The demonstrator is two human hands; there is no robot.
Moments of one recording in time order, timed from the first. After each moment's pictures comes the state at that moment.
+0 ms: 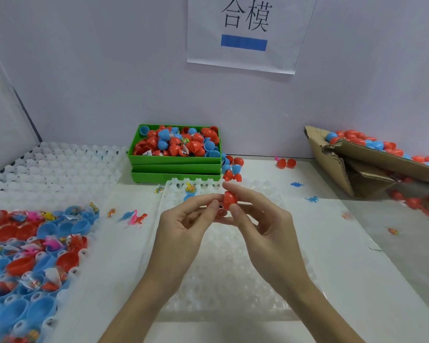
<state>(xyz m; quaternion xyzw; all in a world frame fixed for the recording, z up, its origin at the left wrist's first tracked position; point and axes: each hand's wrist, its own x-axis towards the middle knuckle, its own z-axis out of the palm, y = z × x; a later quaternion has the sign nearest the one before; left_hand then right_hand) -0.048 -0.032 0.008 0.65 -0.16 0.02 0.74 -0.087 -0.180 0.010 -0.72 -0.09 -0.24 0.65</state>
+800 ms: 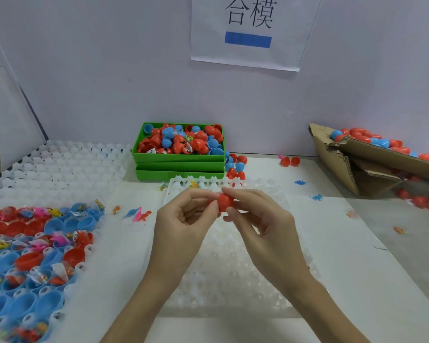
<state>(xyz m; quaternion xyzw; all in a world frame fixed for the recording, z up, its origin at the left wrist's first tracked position) -0.046 -0.027 0.007 0.68 -0.17 0.08 0.71 -0.085 -0.183 0.006 -0.78 -0.12 -0.29 0.54</state>
